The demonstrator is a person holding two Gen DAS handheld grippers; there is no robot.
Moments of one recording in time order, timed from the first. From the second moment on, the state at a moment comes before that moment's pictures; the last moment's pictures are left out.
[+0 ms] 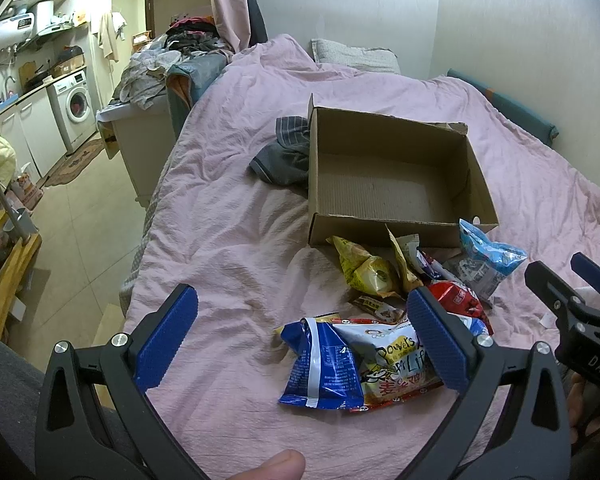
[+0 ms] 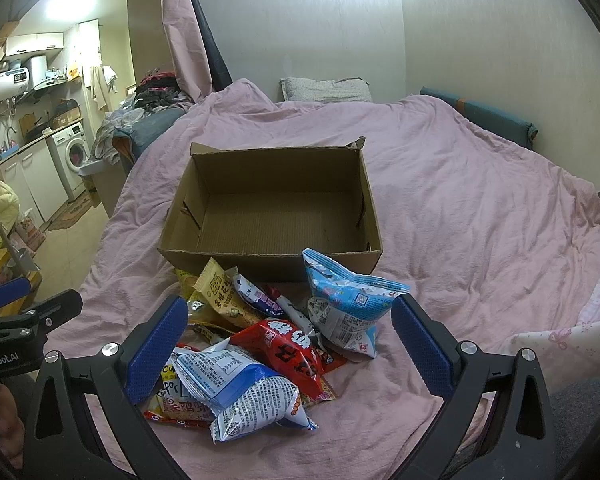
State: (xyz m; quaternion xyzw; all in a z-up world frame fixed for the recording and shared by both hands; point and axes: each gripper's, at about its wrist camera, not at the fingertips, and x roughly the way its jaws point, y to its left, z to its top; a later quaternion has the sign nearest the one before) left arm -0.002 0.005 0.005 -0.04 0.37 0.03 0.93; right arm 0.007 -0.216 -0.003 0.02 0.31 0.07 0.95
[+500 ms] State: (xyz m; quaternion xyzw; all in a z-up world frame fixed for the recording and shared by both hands) left arm -0.002 0.005 0.004 -0.04 0.37 0.03 0.93; right arm 0.007 -0.215 -0.001 0.02 0.31 0.07 0.95
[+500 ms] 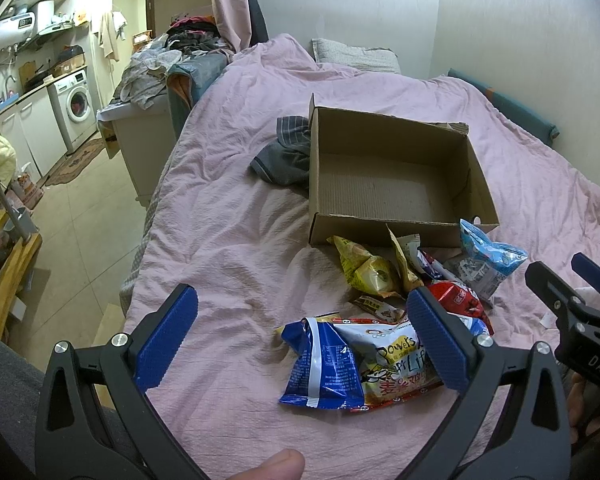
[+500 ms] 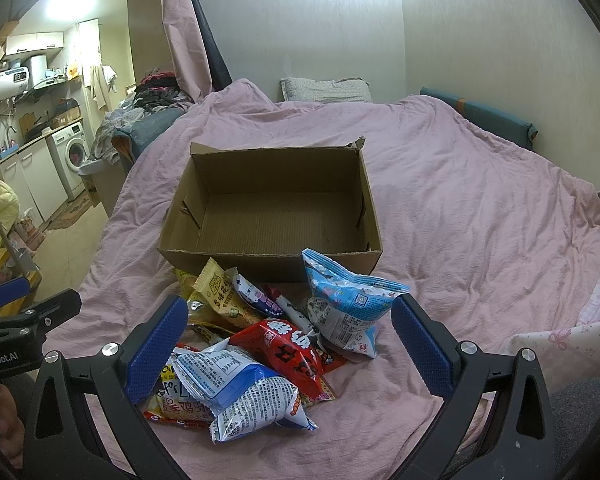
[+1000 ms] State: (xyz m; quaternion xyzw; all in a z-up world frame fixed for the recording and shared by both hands) left arm -0.002 0.007 0.004 -0.04 0.37 0.03 0.93; right arm 0.008 -0.217 -0.004 0.01 0.32 0.07 0.95
